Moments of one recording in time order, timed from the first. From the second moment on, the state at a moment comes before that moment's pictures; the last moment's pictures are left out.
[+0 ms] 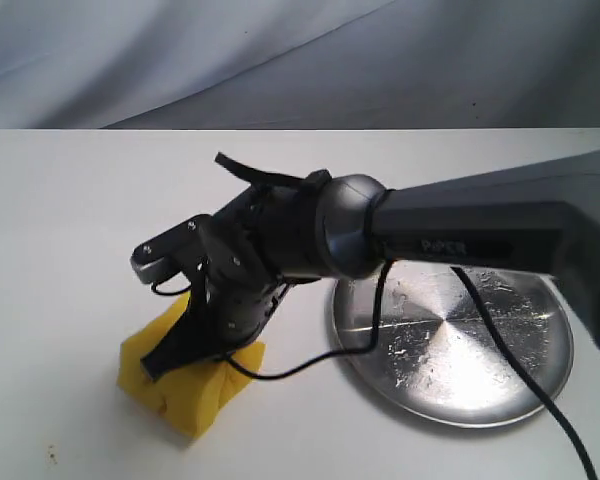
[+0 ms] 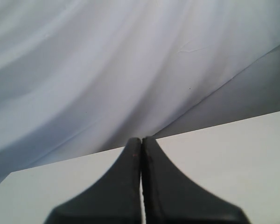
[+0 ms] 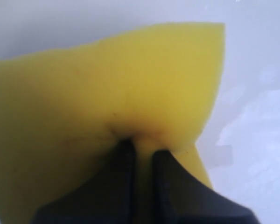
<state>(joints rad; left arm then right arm) -0.07 0.00 0.00 0.05 0.03 0.17 1.03 2.15 -1.49 -0.02 0.65 0.16</state>
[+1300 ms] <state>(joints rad) -0.07 0.00 0.00 0.05 0.03 0.17 0.64 1.77 -1.27 -0.22 0.76 0.25</state>
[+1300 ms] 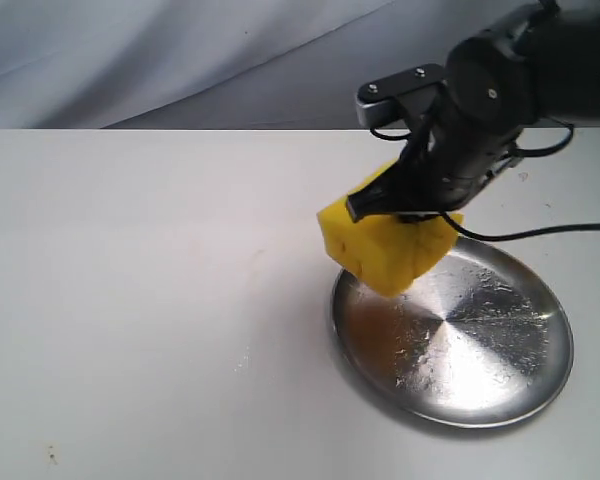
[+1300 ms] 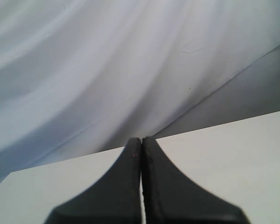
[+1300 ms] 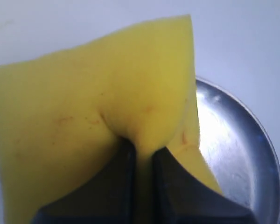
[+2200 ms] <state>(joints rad) -0.07 0.00 0.00 0.05 0.03 0.17 0.59 1.69 -0.98 -0.22 0.62 0.35</state>
